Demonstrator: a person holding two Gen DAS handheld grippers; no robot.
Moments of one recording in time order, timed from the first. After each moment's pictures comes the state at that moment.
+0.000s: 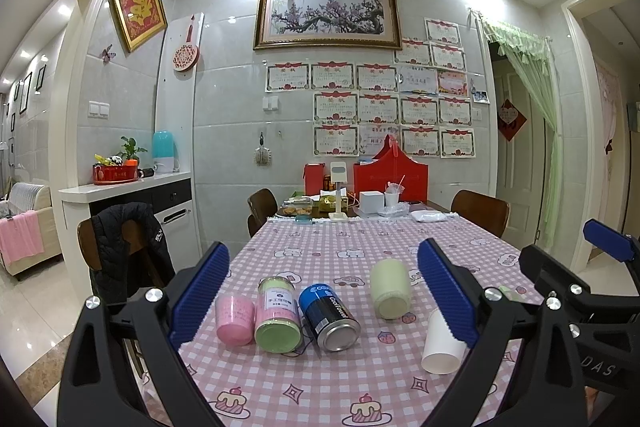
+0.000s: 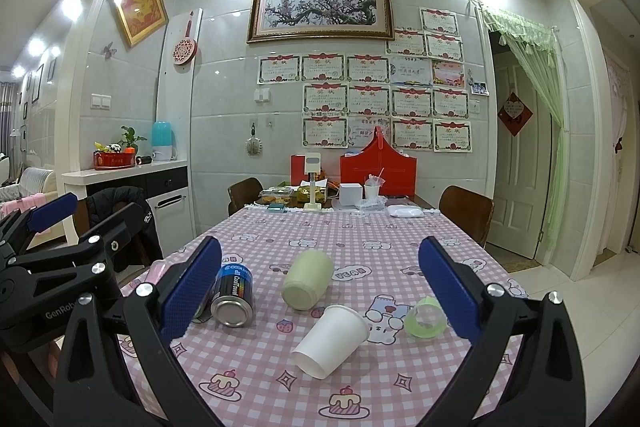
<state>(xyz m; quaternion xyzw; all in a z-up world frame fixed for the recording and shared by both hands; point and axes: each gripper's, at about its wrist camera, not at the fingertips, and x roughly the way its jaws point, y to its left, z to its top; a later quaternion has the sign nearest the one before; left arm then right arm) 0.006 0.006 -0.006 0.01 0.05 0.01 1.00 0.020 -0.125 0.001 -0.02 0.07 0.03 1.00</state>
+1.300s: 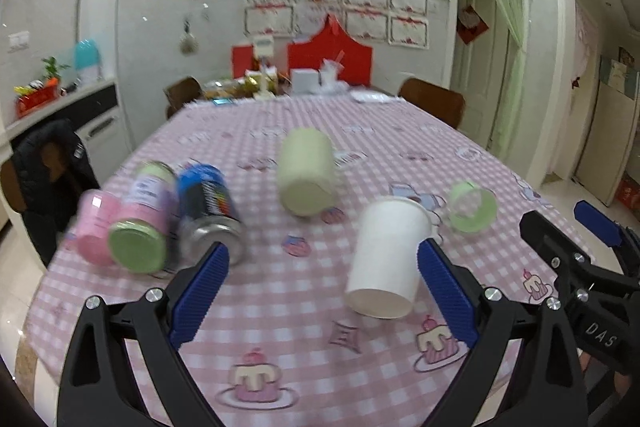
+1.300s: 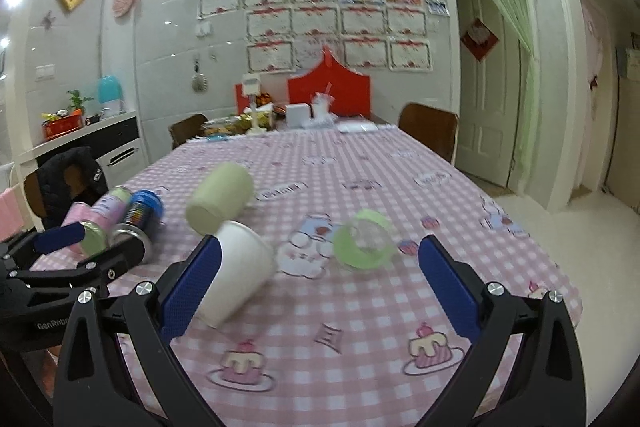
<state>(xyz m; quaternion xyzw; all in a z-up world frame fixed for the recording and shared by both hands) 0.128 -0.082 -0.113 0.01 0.27 -0.11 0.96 0.078 -0.222 -0.077 0.03 0.20 -0.04 0.98</state>
